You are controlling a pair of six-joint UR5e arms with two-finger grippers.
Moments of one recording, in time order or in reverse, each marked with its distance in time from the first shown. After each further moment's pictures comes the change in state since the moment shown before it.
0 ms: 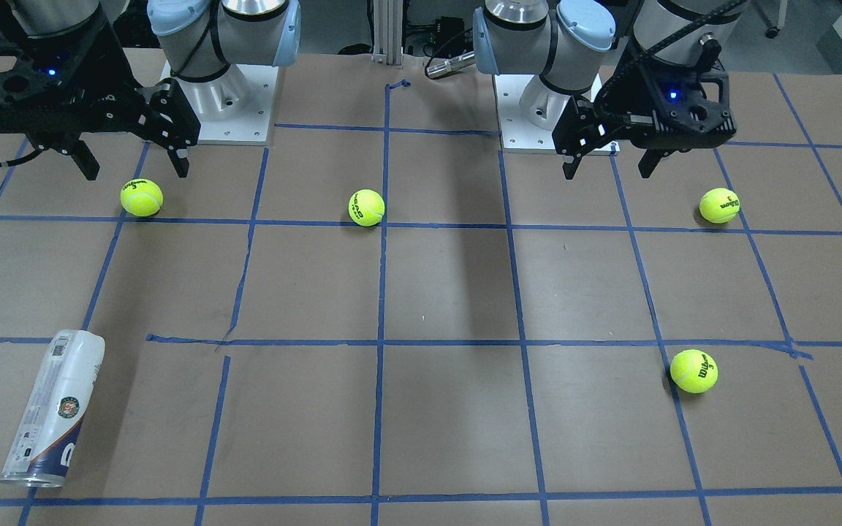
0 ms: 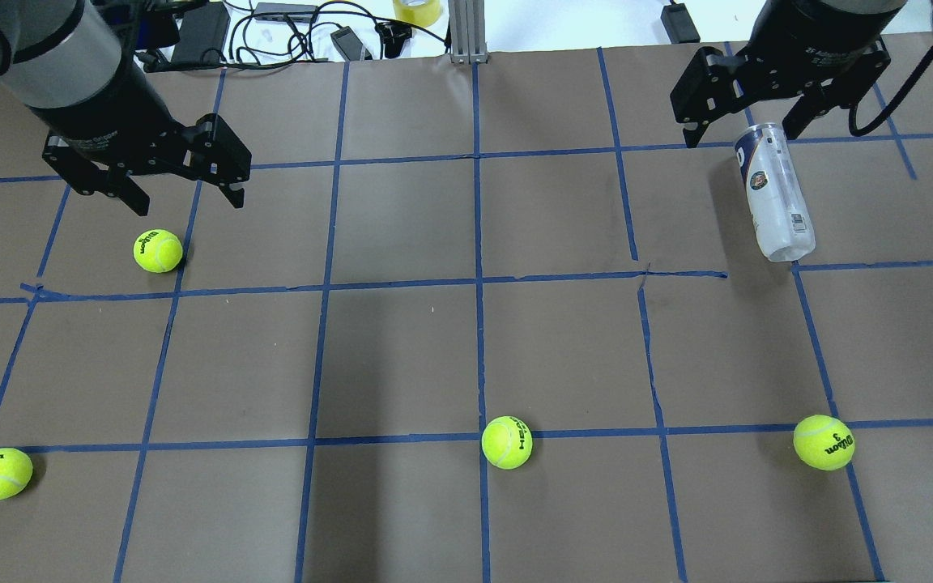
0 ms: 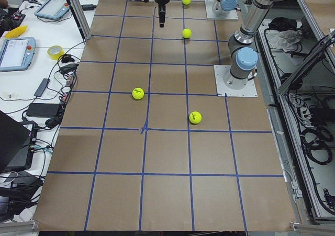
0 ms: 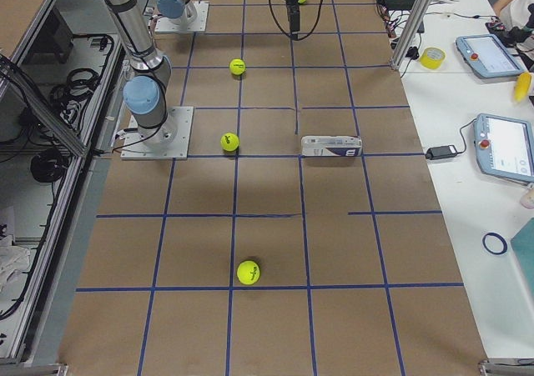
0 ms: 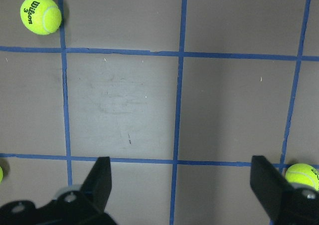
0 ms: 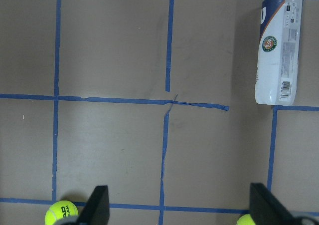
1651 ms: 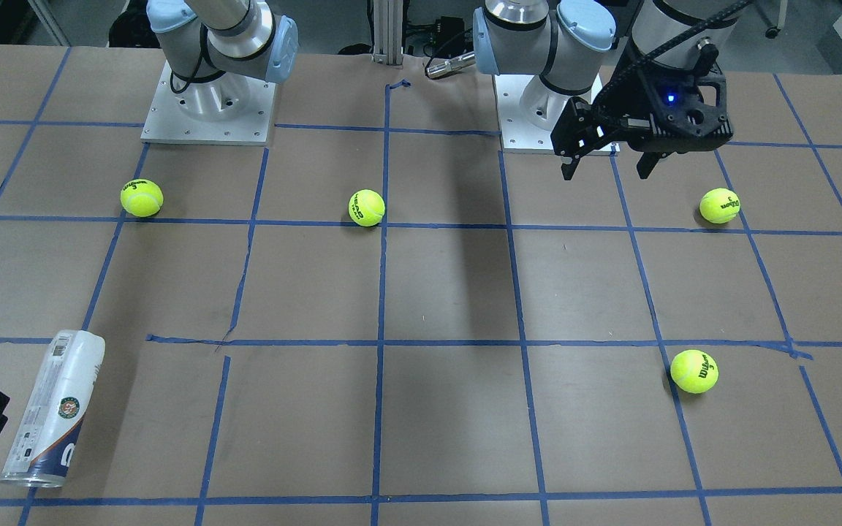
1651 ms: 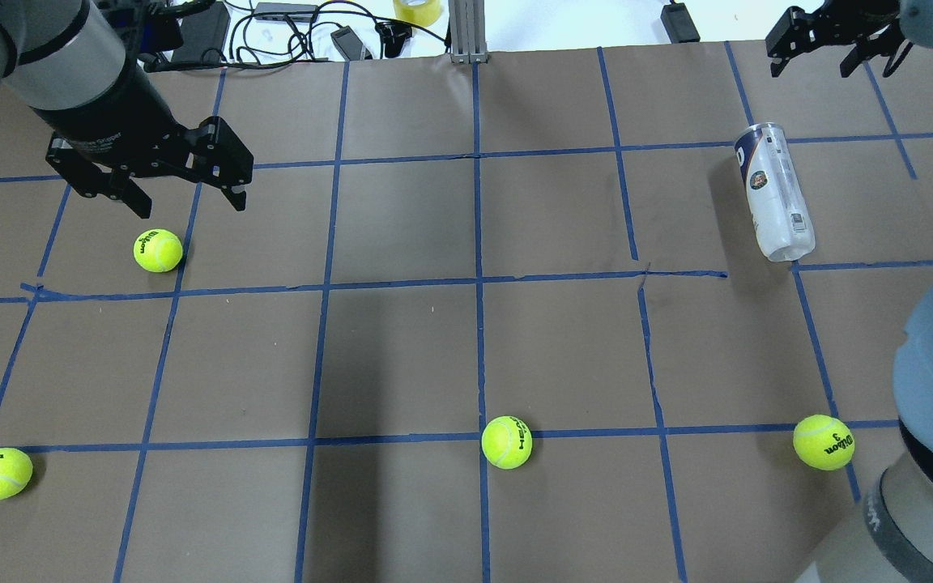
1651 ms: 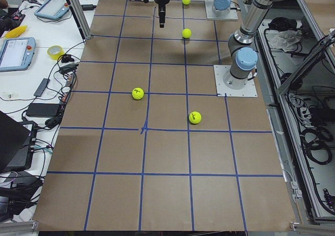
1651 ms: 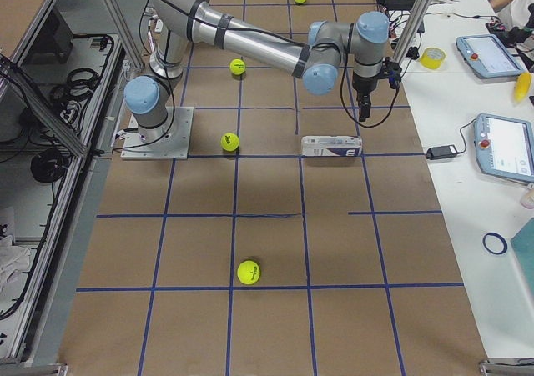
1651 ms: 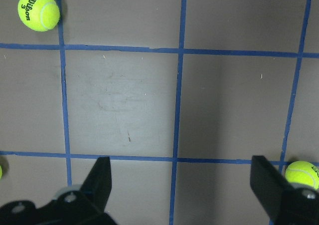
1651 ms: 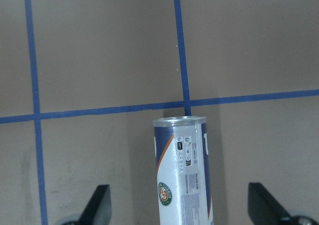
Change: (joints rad) left arm -0.002 -0.002 -0.002 -0.007 0.001 -0.001; right arm -0.273 0.536 -0.236 -0.368 0.014 -0.137
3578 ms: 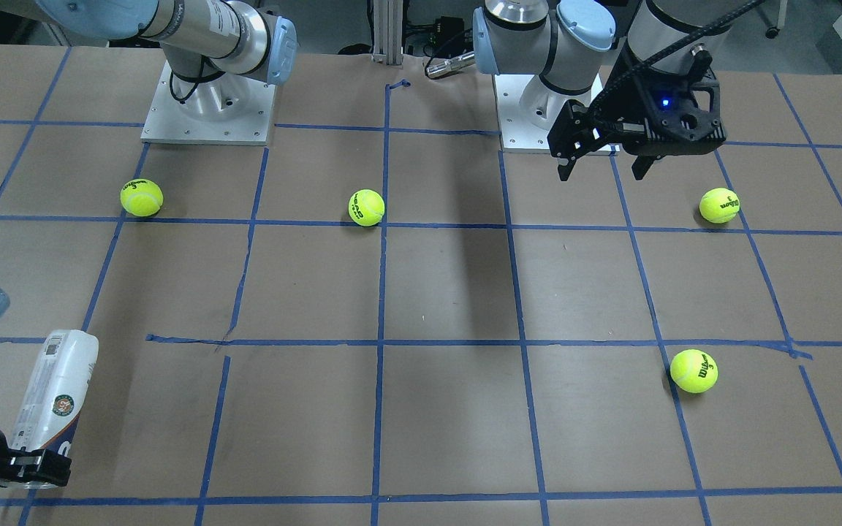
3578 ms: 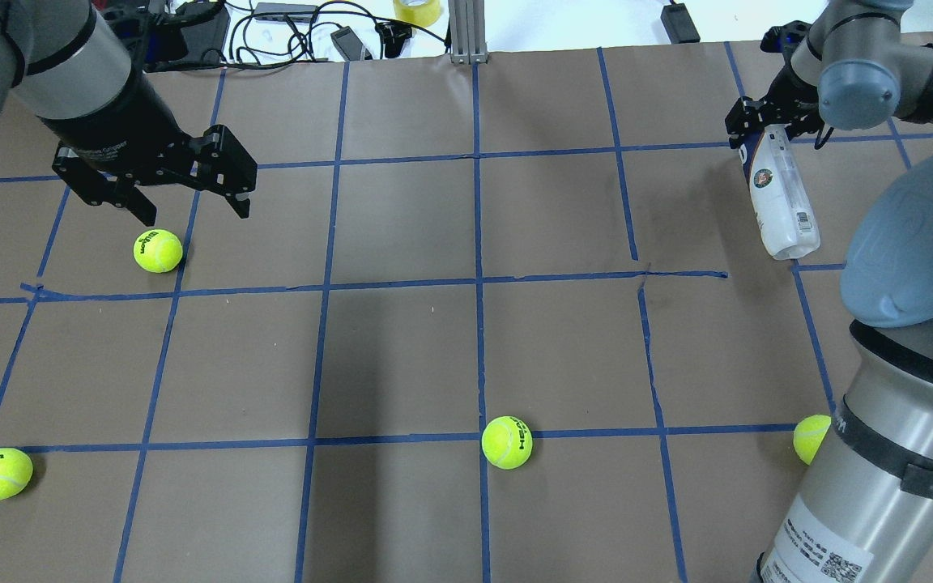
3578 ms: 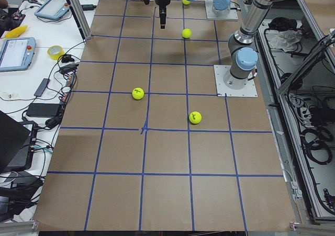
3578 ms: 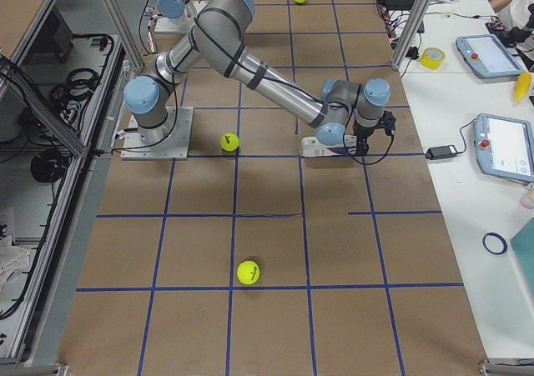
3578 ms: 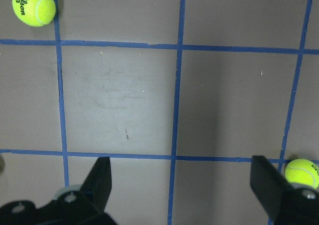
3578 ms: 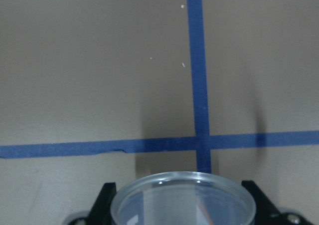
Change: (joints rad) left arm 0.000 0.000 -0.015 0.002 -0.007 -0.003; right arm -0.011 0.222 0.002 -0.139 0.044 -0.127
